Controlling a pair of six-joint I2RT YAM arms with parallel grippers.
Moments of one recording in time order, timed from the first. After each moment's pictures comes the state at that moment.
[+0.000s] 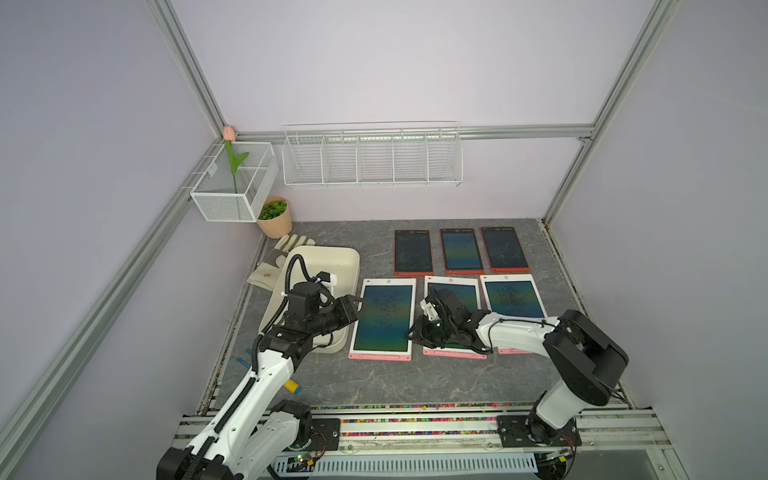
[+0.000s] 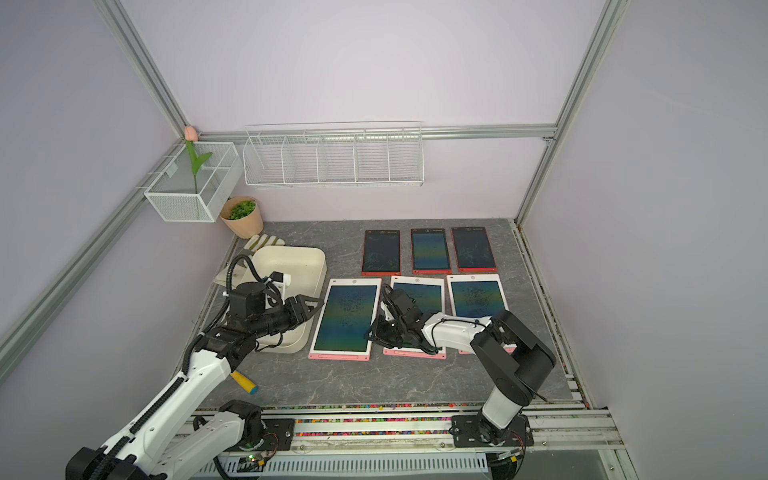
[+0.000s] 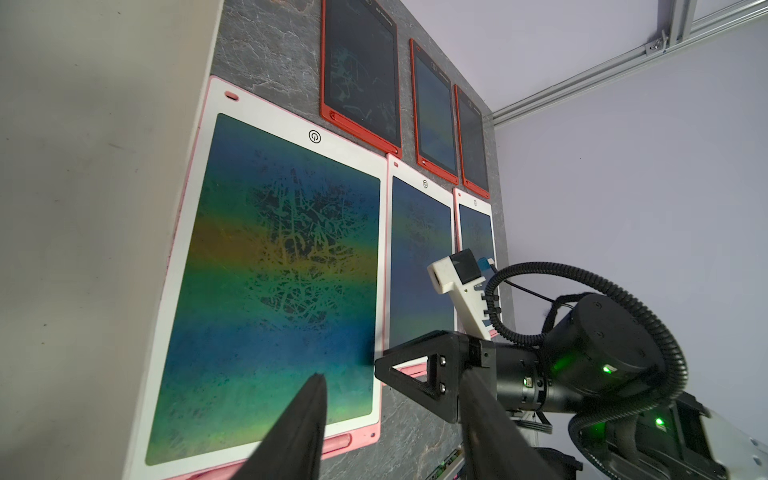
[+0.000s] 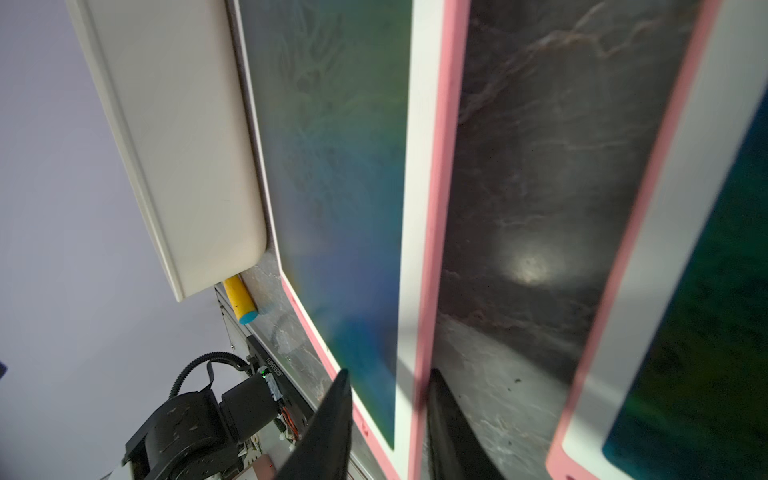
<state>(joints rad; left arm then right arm) -0.31 0.92 0.63 -0.29 0.50 -0.75 0.79 1.65 0.80 -0.04 -0.43 1.04</state>
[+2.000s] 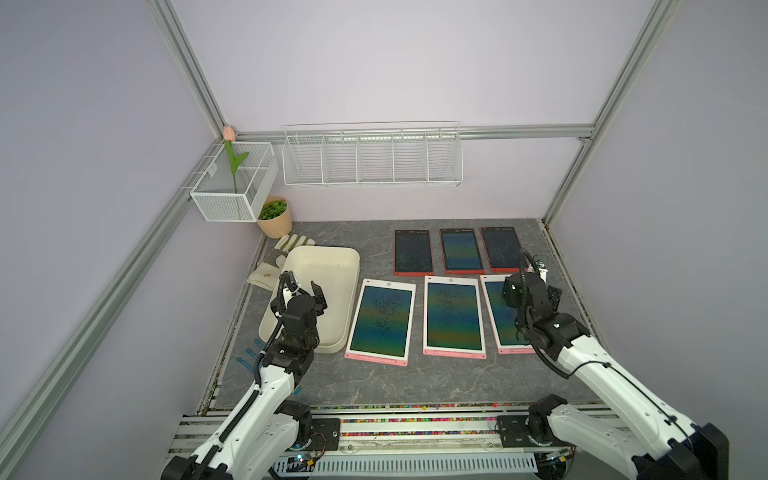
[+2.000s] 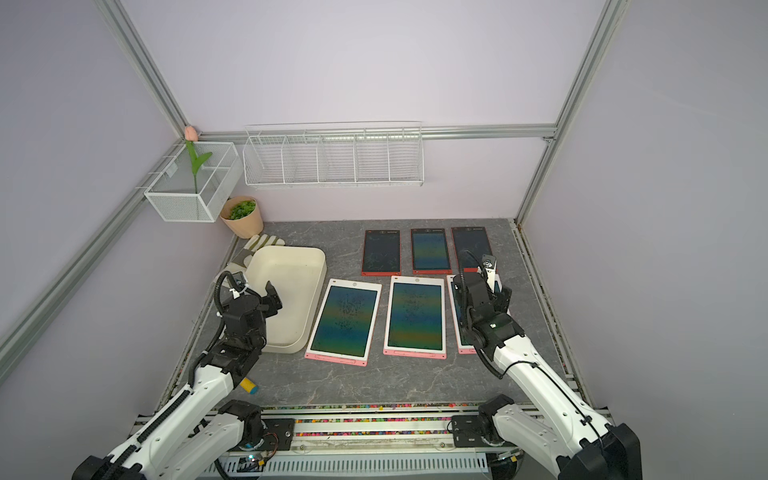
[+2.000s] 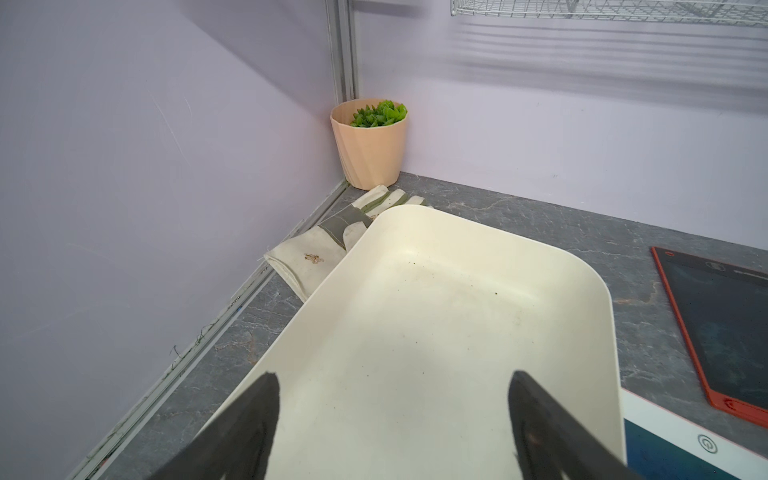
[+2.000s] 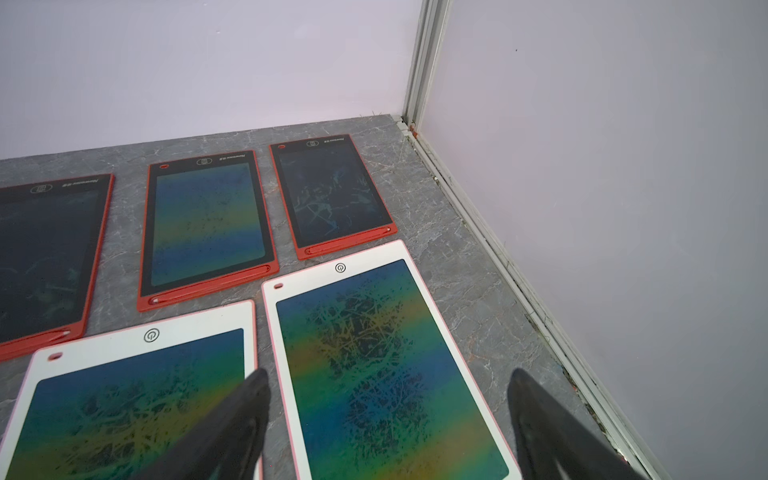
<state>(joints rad) -0.30 0.88 0.42 0.18 -0.61 -0.18 0.41 0.99 0.76 -0.38 0.74 0.31</state>
